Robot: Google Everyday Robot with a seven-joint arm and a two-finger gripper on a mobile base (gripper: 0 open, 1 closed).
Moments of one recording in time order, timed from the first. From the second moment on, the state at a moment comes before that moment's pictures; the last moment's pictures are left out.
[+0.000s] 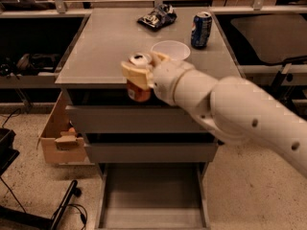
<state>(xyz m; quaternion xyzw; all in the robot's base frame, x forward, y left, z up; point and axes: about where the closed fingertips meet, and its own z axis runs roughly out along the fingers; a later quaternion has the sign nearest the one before) 0.576 0.030 0.952 -0.27 0.67 0.25 0.64</state>
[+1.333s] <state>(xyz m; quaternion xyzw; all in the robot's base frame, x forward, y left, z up) 0.558 0.016 0.754 -0.25 0.73 0.29 0.57</state>
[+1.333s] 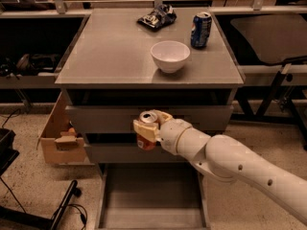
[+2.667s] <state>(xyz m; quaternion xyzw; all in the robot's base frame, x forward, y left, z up) 0.630 -0.124 0.674 -0.29 0.74 0.25 0.55</state>
